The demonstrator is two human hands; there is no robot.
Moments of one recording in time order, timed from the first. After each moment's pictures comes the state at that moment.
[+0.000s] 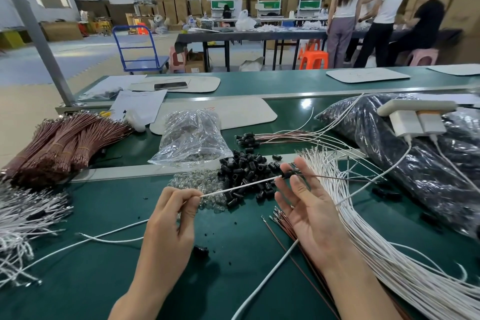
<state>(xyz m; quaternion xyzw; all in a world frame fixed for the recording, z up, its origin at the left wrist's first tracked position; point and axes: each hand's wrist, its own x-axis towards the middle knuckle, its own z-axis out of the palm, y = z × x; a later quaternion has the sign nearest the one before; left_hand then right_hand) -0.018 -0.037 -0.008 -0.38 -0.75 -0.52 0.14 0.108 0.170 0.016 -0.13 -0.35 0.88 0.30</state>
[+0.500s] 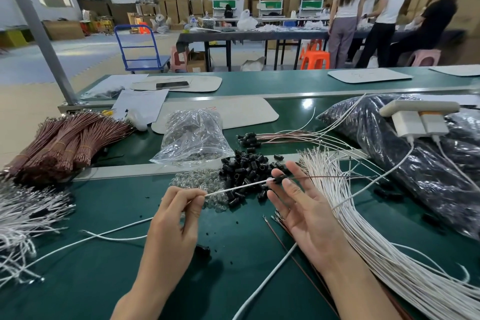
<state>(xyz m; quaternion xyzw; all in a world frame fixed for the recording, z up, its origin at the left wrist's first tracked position) -0.017 -0.036 -0.009 -0.38 -0.75 -0.52 0.14 0.106 0.164 0.017 -0.13 -0.36 0.88 0.27</state>
